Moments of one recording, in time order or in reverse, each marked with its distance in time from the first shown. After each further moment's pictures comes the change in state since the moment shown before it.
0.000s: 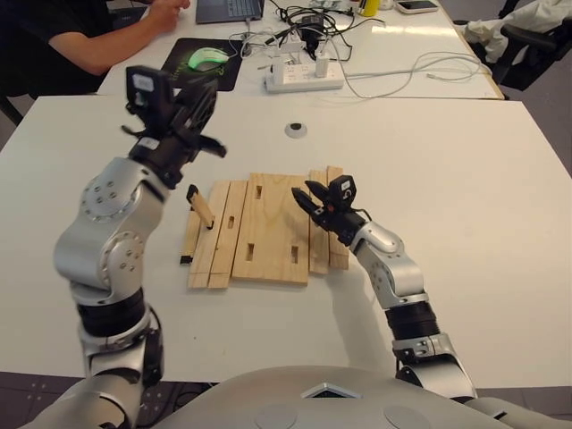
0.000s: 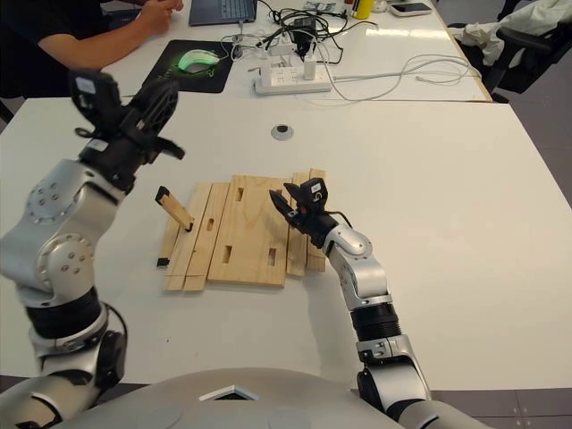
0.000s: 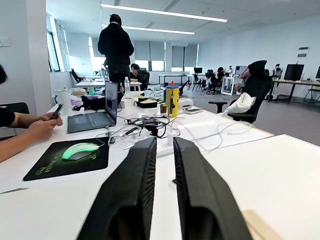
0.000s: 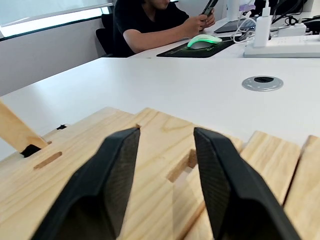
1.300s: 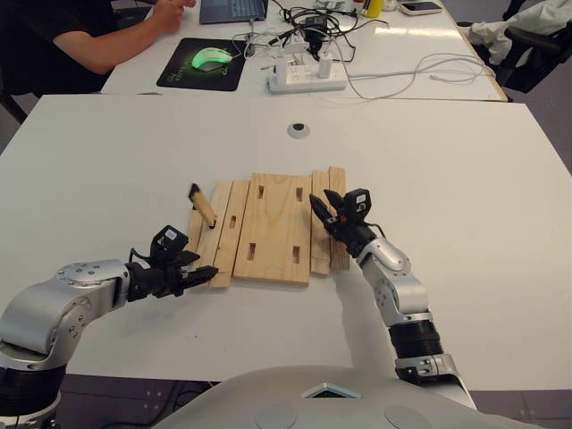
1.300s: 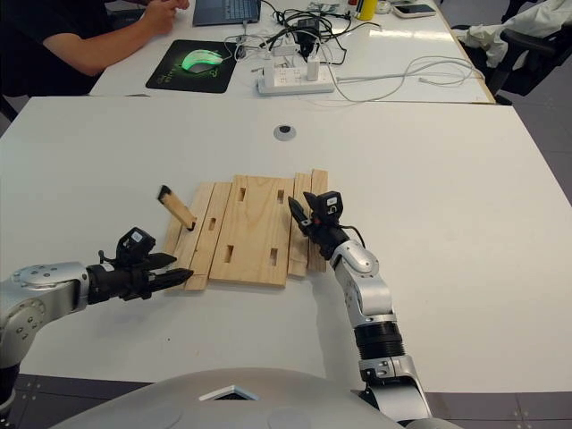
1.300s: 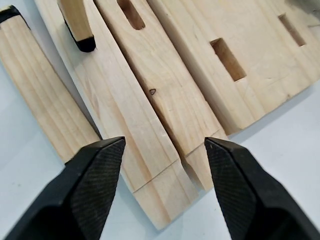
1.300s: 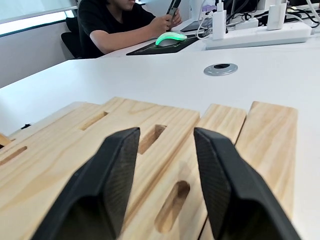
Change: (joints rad) left arm 0.444 0.411 -0.106 -0.006 -0.123 0.348 -0.374; right arm 0.105 0.012 -0.021 -0.047 -0.009 -0.053 -0.093
